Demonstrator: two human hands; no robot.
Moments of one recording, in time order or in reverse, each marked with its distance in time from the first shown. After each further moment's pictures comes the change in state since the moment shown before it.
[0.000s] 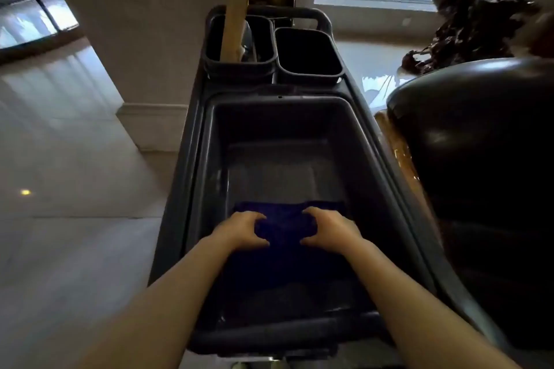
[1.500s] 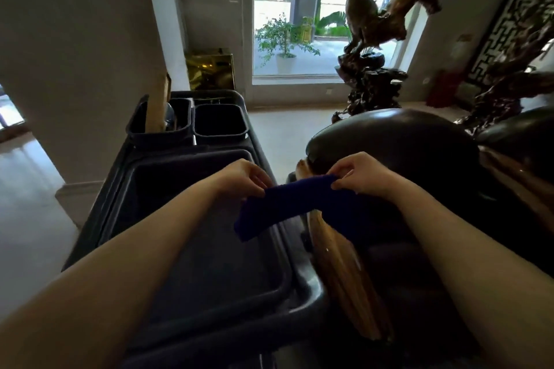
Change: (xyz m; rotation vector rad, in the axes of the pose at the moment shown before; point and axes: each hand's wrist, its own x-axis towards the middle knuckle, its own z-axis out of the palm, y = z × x) left_hand -0.083 0.276 -0.063 -0.160 0.108 0.417; right_hand -0.187 0.175 -0.210 0.327 0.414 -0.158
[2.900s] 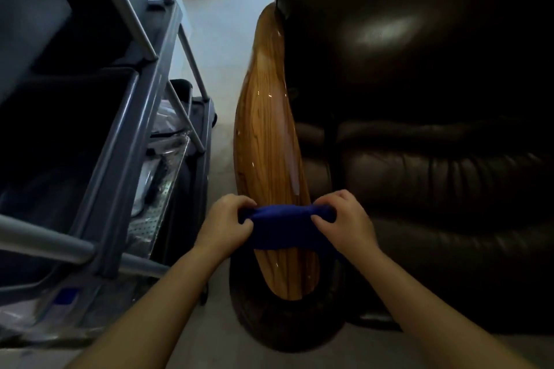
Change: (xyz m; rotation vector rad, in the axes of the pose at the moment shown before) left_hand 0.227 -0.141 0.508 0.077 0.290 -0.317; right_hand 0.016 0.530 0.224 0.084 -0.030 0.144
